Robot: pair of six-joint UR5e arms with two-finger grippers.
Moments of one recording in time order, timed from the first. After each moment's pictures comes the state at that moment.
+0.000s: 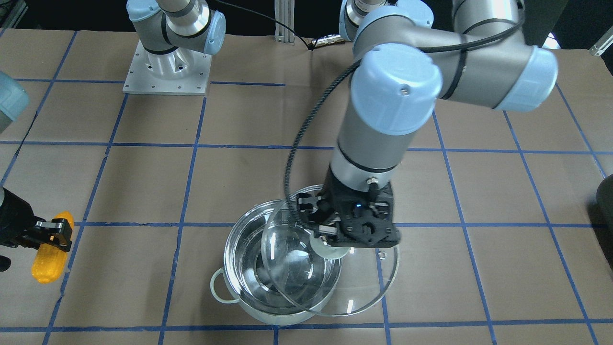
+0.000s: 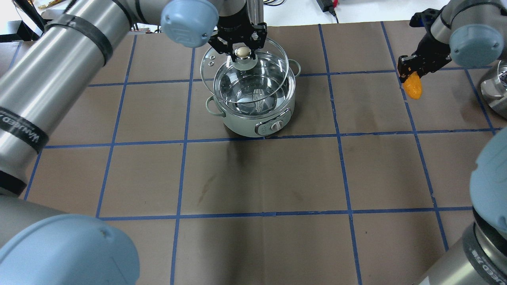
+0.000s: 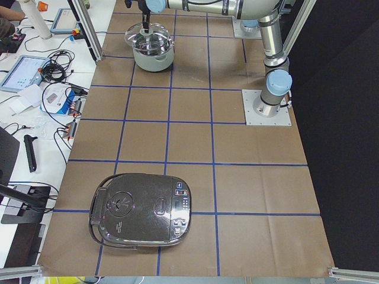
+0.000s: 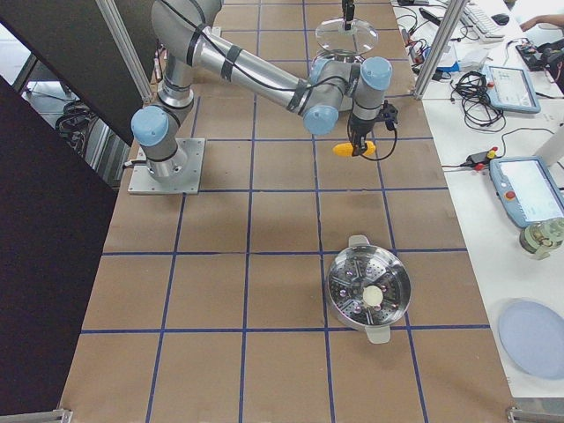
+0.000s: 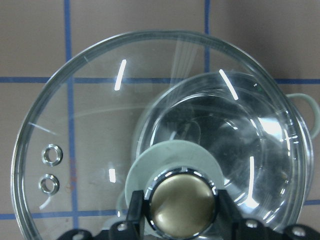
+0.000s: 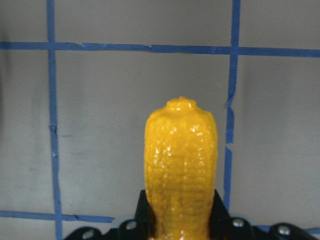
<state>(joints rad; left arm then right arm) -1.73 -2.02 -1.14 -1.42 1.50 -0.17 1.32 -1.17 1.44 -1.88 -1.51 -0.29</state>
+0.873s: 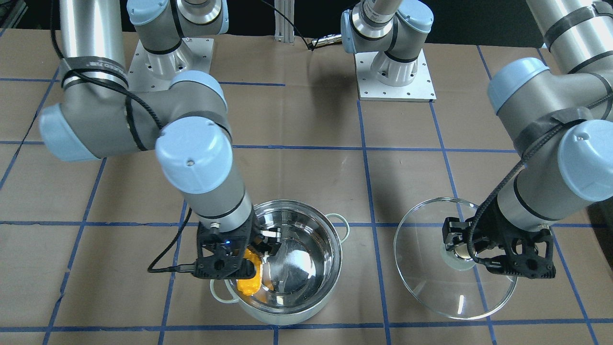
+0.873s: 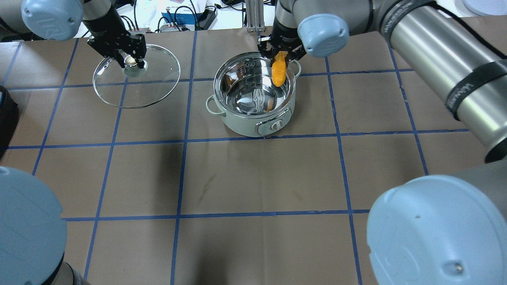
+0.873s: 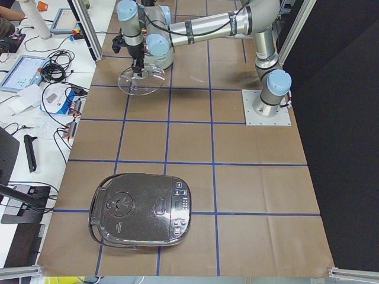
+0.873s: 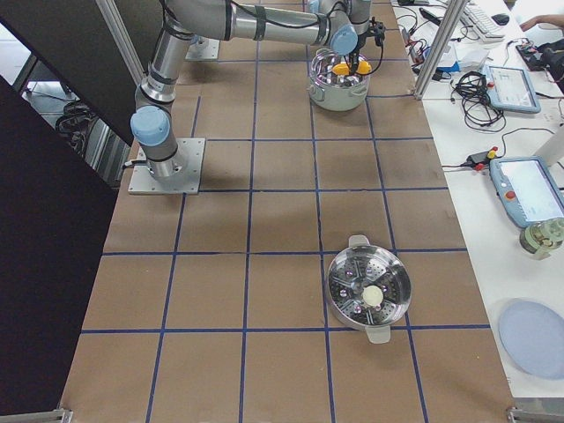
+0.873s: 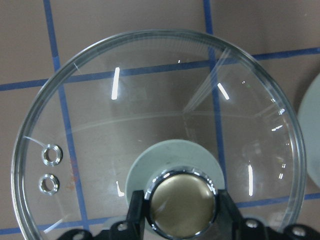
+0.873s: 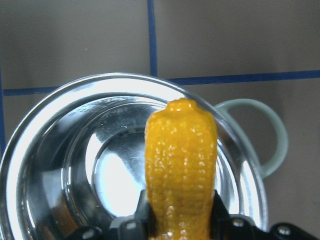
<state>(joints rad) -1.40 -2.01 -1.34 -1.37 1.55 0.27 1.83 -1.00 1.24 -1.98 -1.48 0.30</state>
